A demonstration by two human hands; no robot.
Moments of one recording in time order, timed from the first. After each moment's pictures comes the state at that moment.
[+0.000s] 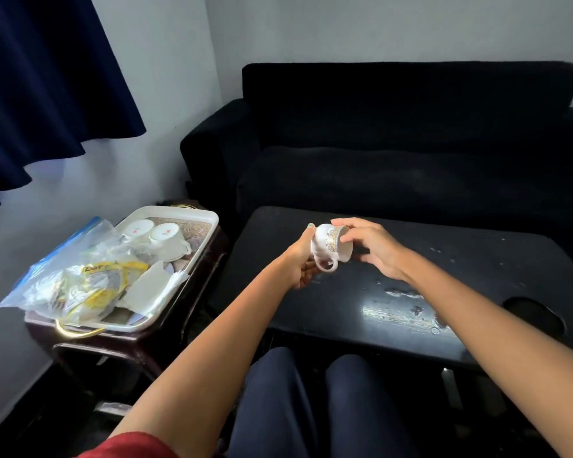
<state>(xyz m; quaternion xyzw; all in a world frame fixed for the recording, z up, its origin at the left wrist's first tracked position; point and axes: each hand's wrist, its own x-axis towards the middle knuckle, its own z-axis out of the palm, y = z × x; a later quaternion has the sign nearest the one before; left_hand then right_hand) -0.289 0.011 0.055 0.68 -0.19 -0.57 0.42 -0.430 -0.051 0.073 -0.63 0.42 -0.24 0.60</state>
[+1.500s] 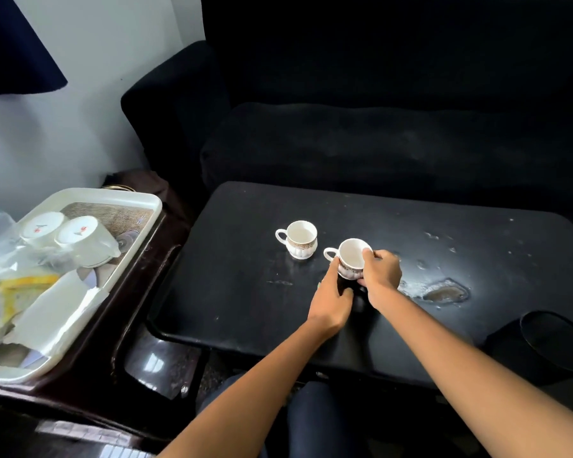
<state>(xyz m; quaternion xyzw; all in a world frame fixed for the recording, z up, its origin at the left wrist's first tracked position) -0.375 -0.058 -0.083 0.66 -0.46 -0.44 0.40 -0.442 -0.139 -0.066 -0.43 0.70 -0.39 0.41</state>
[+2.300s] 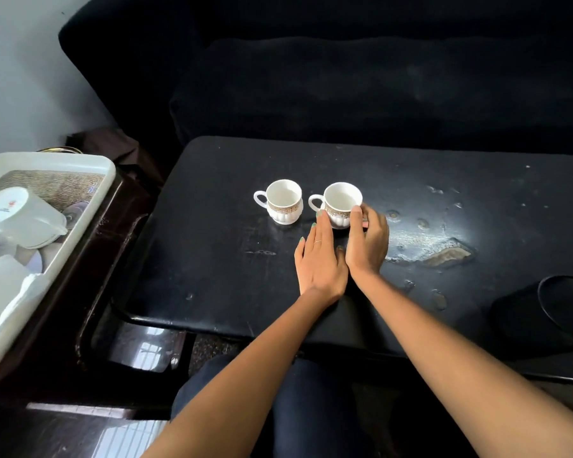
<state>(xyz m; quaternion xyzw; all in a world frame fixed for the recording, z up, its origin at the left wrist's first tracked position) -0.384 -0.093 -0.125 0.76 -0.54 -0.21 0.31 -0.439 -0.148 -0.119 -0.53 0.64 -0.45 0.32</state>
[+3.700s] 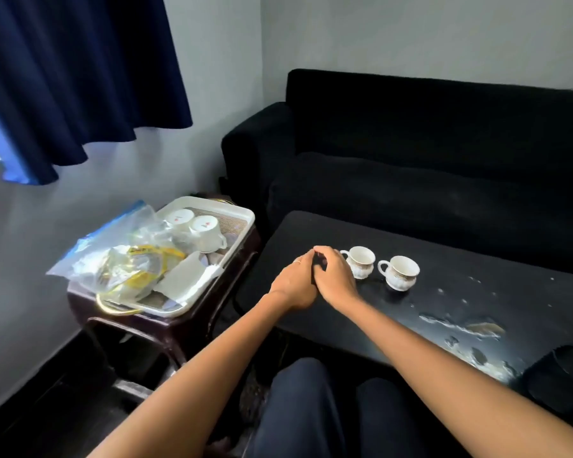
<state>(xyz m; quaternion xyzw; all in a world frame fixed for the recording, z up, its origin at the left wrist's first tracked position) -0.242 0.066 0.033 0.77 -0.55 -0.23 0.24 -0.317 0.000 0.011 -0.79 0.45 -0.26 0.33</state>
